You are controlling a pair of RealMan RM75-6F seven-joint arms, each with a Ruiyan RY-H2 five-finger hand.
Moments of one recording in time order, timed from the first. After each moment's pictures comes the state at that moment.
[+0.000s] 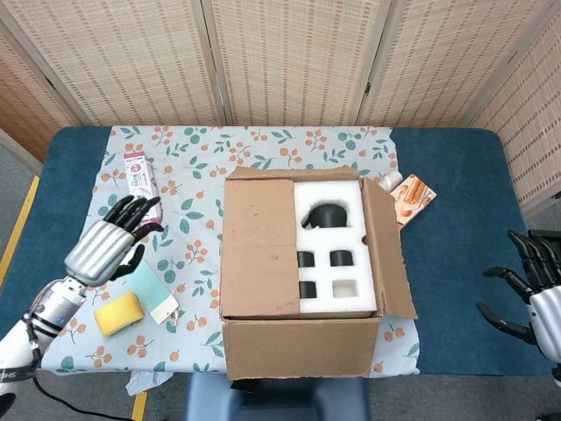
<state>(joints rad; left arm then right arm) -0.56 -0.92 -0.21 -1.82 1.55 1.02 0.04 0.10 -0.98 -0.04 -1.62 -1.70 1.81 0.15</state>
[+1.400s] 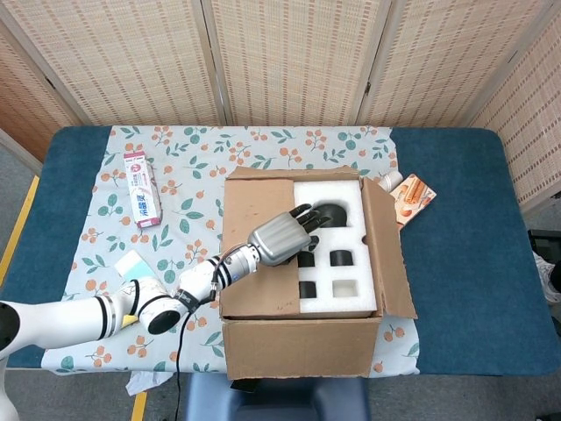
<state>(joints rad) -1.29 -1.40 -0.27 -1.51 1.13 0.53 0.32 -0.05 -0.99 0.15 -1.28 -1.54 1.97 0.97</state>
